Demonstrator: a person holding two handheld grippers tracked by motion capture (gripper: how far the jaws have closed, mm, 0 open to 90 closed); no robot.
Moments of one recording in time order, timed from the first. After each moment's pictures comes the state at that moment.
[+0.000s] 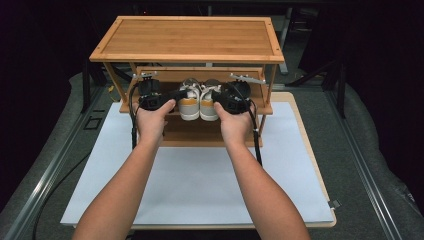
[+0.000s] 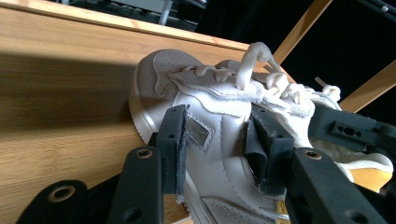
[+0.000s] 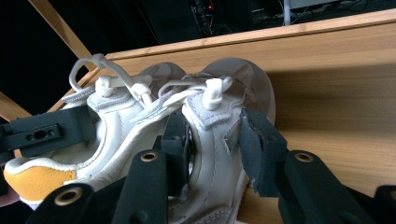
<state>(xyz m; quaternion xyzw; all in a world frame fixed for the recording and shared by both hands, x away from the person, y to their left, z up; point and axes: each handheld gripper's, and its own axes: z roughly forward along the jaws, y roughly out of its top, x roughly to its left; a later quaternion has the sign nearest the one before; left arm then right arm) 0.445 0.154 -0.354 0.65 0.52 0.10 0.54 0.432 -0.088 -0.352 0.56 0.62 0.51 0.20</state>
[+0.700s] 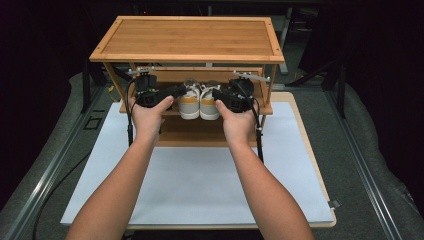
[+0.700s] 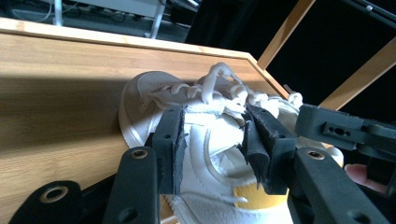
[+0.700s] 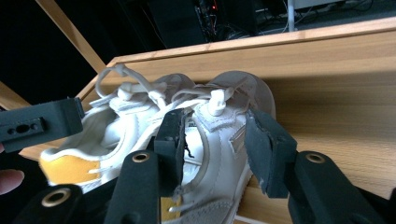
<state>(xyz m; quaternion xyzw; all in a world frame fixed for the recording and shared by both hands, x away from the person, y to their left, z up) 0.433 0.157 -0.334 0.66 0.50 0.12 0.55 0.424 -0.095 -0.339 0.56 0.63 0.51 0.19</state>
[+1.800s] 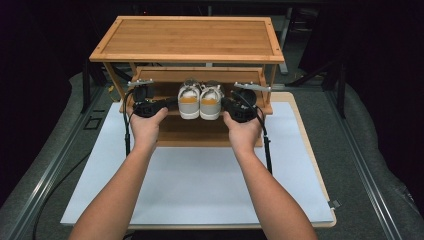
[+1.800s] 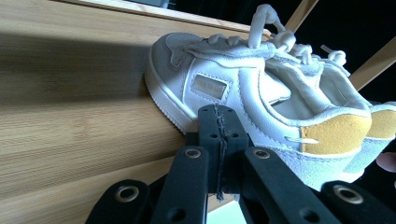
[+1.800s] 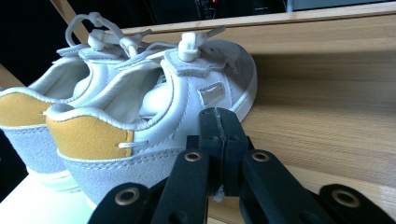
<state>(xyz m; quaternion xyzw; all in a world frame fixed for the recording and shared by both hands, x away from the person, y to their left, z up) 0.434 0.168 -0.366 0.67 0.50 0.12 0.53 0.418 -0.106 -0.365 0.54 0.66 0.49 0.21</state>
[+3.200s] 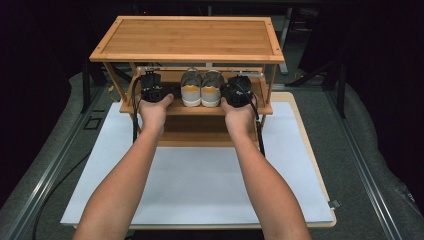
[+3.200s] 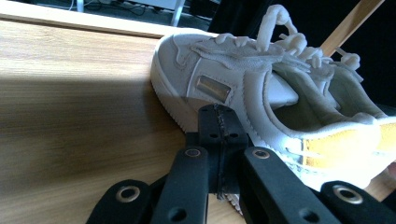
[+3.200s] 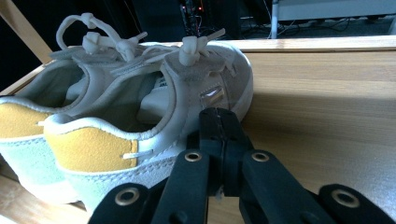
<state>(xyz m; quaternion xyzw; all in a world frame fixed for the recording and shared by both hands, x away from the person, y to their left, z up) 0.489 0.159 -0.369 0.66 0.53 0.13 0.52 0.472 -0.100 -0.367 0.54 0.65 0.48 0.23</state>
